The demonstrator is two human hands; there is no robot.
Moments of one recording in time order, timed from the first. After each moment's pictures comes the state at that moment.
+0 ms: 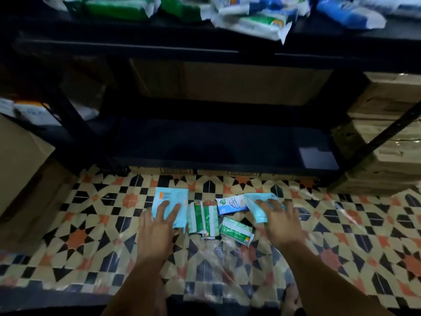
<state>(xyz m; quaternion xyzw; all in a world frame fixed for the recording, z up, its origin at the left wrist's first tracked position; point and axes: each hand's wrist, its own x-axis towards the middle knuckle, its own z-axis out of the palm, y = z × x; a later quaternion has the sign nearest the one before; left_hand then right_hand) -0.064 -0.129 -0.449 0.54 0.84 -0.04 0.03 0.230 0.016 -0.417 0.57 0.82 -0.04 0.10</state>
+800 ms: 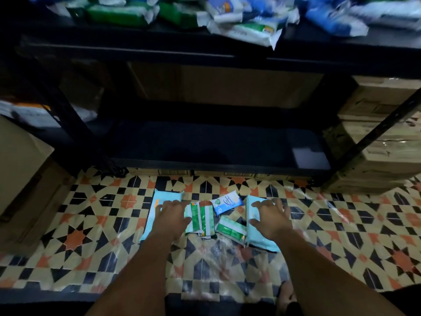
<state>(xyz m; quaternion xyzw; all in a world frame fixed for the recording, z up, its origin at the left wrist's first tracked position) -0.052 -0.079 -0.424 0.56 0.80 -0.01 0.21 0.218 0.023 -0.401 0.57 0.79 -0.15 0.16</state>
